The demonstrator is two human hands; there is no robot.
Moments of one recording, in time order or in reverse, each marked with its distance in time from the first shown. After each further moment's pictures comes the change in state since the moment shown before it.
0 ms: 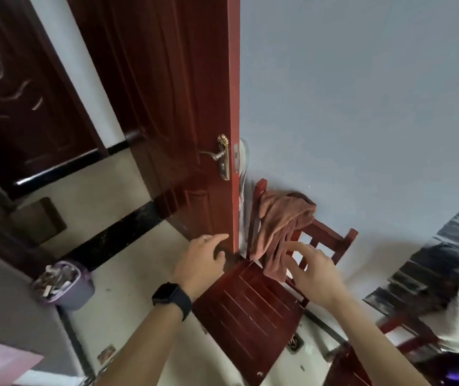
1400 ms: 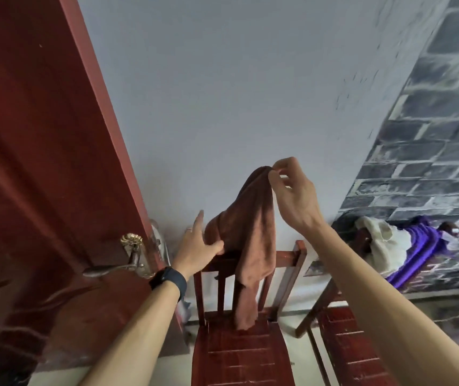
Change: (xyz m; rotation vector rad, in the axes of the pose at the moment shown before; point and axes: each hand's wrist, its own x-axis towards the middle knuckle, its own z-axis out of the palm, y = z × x) left_hand 0.326 0.060 -0.009 -0.281 -0.515 0.485; right_hand 0.197 -0.118 -0.106 0.224 0.985 0.316
